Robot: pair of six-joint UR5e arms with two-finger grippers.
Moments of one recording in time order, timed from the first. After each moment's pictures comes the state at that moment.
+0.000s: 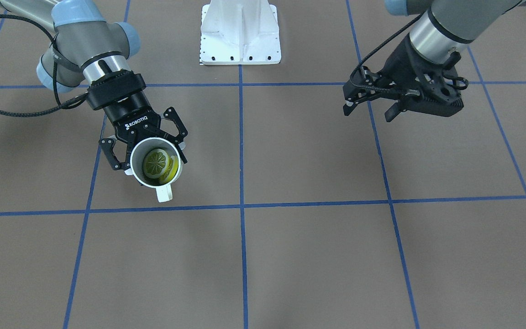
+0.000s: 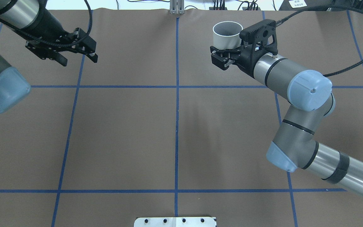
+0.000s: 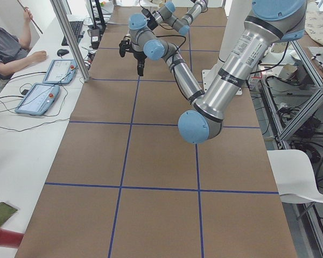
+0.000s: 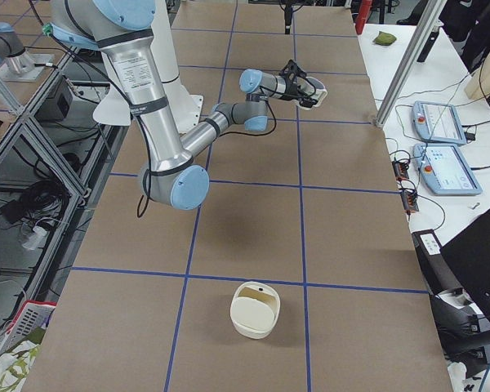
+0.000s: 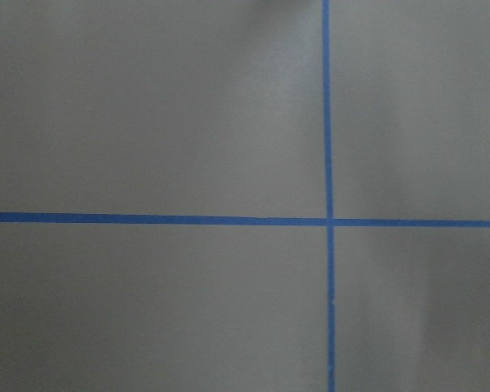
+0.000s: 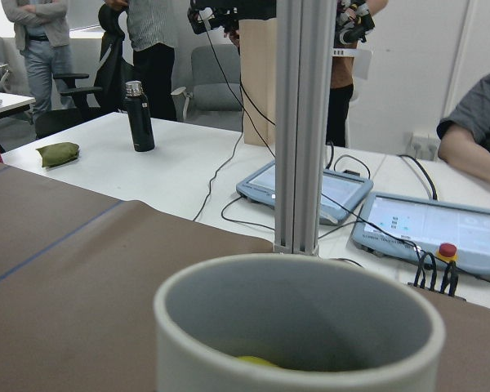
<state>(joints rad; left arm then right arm) -1.01 -2.08 -1.97 -1.42 -2.33 -0.84 0.65 -1.18 1.72 -0.61 1.35 0.74</state>
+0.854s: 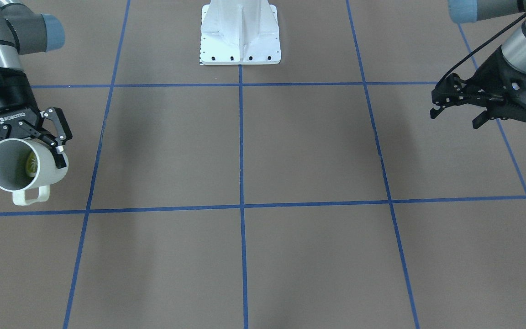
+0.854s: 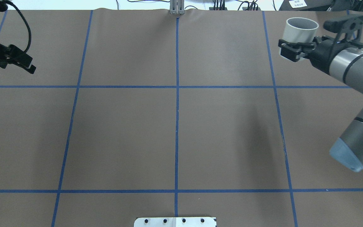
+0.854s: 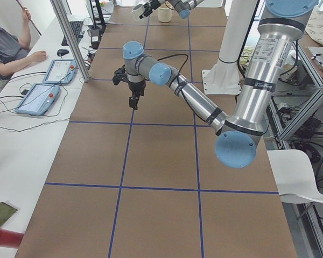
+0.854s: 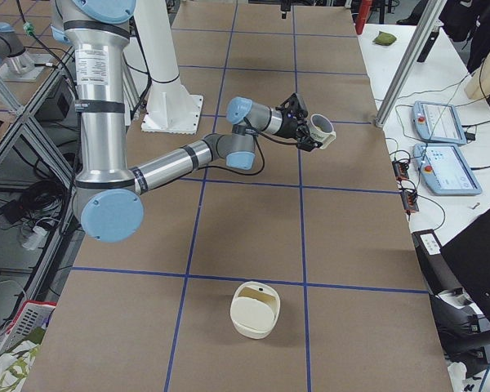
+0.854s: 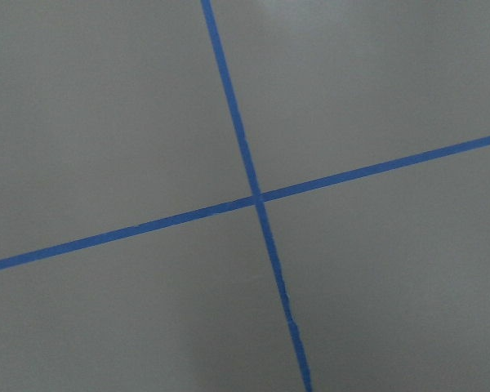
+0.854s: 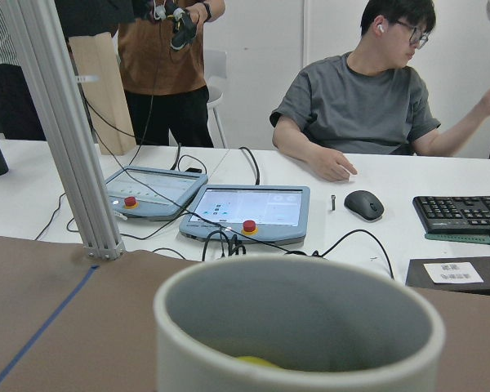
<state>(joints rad) -1.19 -1.82 -1.99 -1.39 -2.32 -0.32 0.89 -1.61 1.91 -0.48 1.42 0.87</state>
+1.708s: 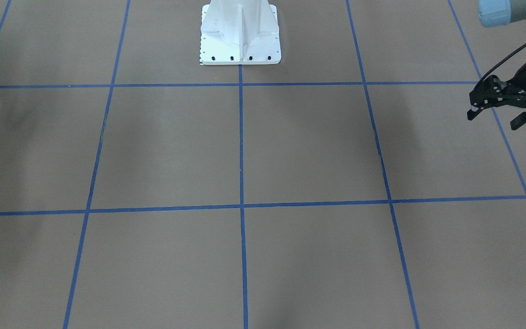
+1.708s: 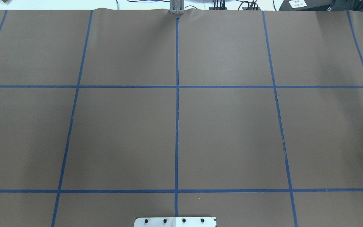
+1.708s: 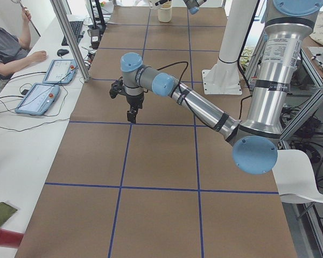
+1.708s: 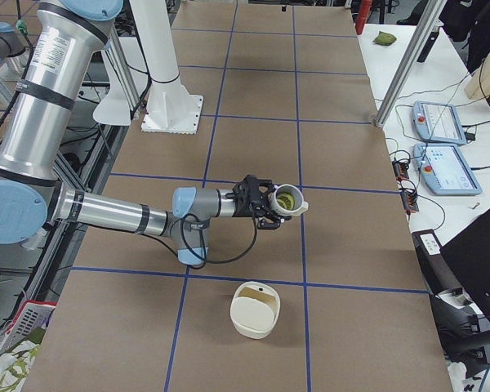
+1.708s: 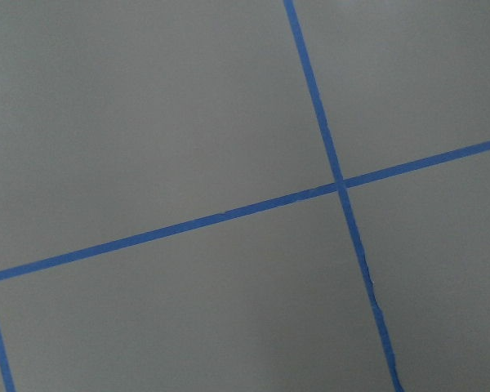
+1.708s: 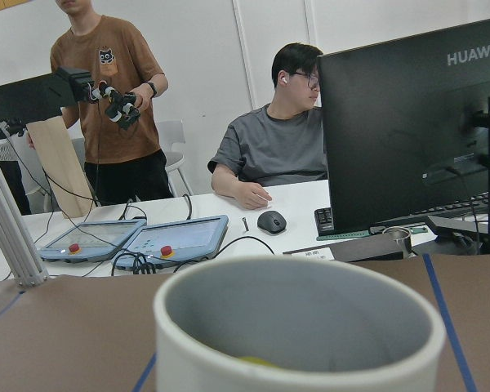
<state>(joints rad) -1.27 -1.72 -1.98 -1.40 -2.31 -0.26 0.99 -1.93 1.53 0.34 1.41 0.96</state>
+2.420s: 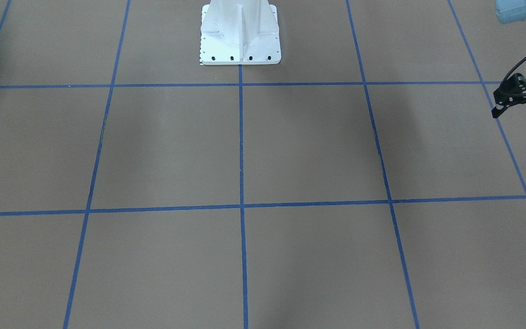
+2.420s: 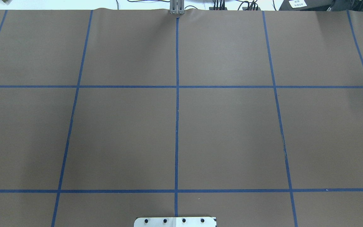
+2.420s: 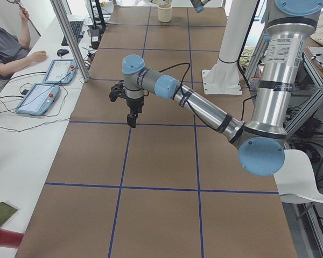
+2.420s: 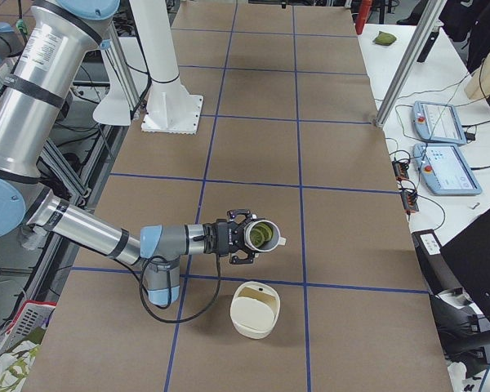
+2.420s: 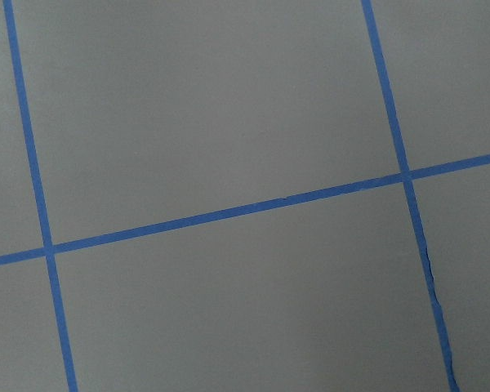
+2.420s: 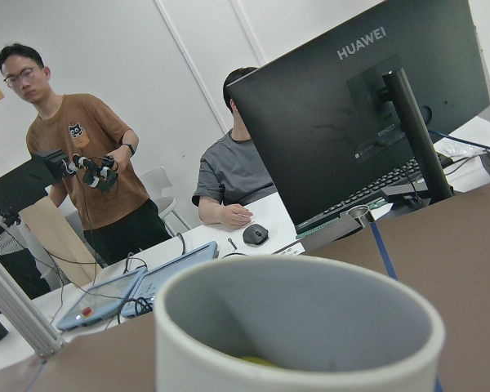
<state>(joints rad) -1.28 -1.71 -1.99 -1.40 -2.27 -0.26 1.03 -2.00 1.36 0.62 1.40 1.30</state>
